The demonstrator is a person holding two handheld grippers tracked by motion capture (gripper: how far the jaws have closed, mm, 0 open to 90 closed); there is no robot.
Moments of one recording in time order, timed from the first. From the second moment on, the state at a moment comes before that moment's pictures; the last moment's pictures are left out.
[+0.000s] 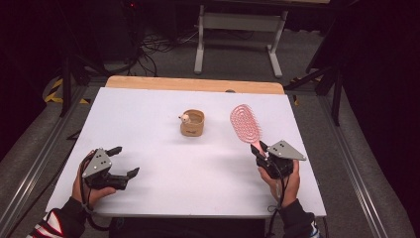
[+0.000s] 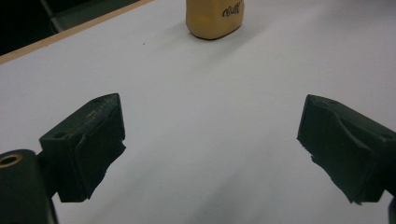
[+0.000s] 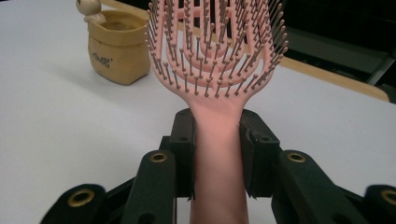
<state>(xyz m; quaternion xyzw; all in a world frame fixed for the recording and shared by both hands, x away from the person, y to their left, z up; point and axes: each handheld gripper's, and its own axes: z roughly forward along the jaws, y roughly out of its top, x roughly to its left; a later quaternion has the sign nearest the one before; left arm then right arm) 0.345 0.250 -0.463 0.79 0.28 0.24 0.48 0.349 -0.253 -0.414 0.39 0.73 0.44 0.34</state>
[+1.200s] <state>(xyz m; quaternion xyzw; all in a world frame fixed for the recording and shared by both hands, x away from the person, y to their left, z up) 0.376 0.154 -0.409 0.75 0.21 0.14 0.61 0.349 -0.139 -0.421 0.29 0.72 0.52 0.35</state>
